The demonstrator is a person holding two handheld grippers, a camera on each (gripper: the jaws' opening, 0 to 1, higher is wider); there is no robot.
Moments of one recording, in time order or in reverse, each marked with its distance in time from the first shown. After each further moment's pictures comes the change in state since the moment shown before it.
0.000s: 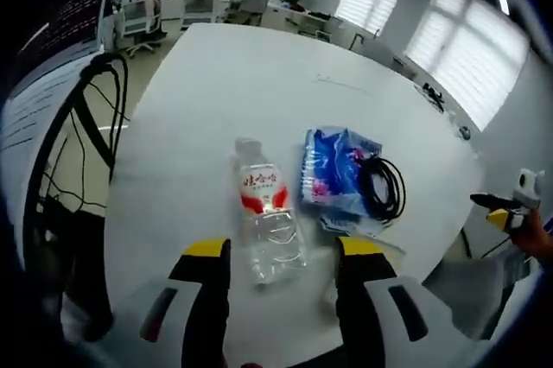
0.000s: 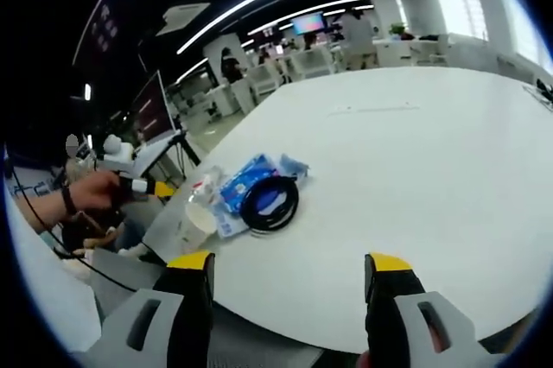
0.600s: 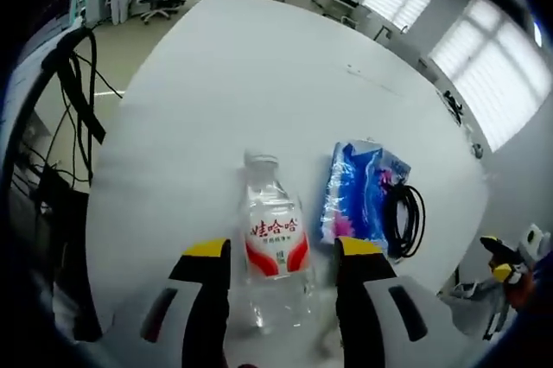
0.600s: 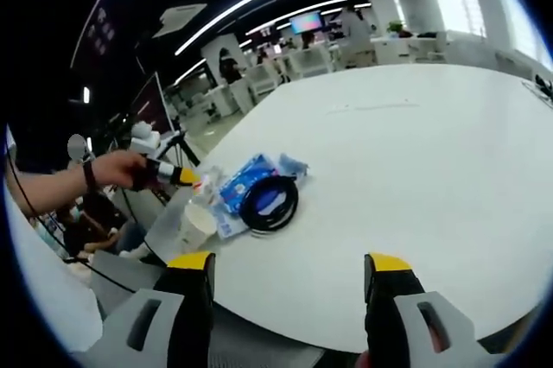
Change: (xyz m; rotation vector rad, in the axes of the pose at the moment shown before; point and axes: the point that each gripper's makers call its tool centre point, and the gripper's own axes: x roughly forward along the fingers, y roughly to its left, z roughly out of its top) left arm 0.052 0.008 0.026 -0.125 0.103 0.028; right arm 0.002 -0.001 0.000 0.013 0.007 0.003
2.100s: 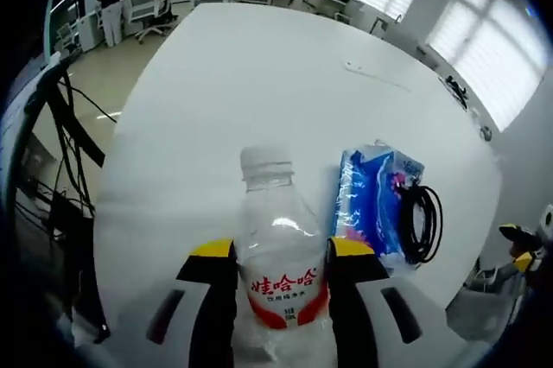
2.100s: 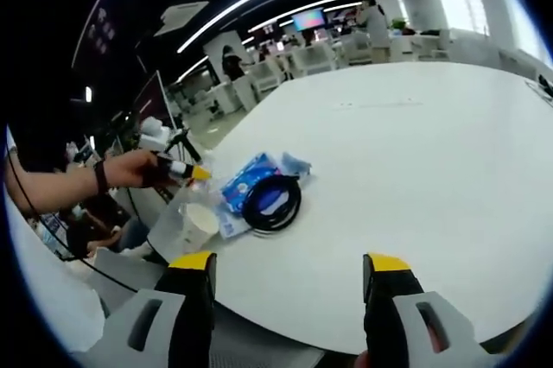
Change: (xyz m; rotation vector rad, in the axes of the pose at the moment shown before) left arm -0.003 -0.005 0.012 0.110 -0.034 0.054; right arm 0.004 0.003 0.002 -0.006 0.016 0.023
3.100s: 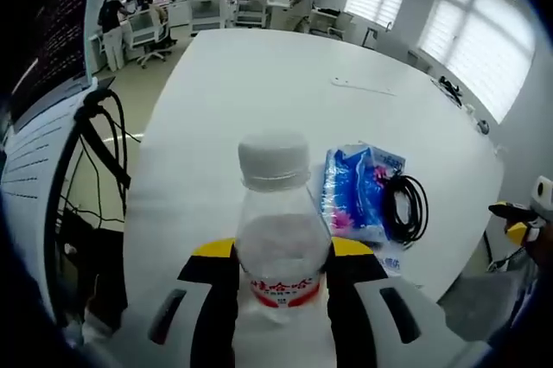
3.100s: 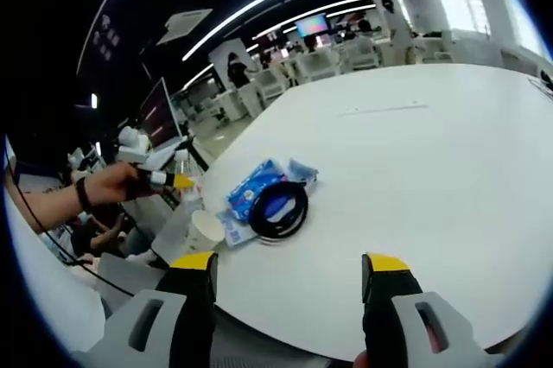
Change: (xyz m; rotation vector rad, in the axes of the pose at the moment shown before) left arm -0.032 0.013 -0.002 0.062 -0.094 0.030; right arm 0.007 0.006 0.003 0.009 -0.035 0.038
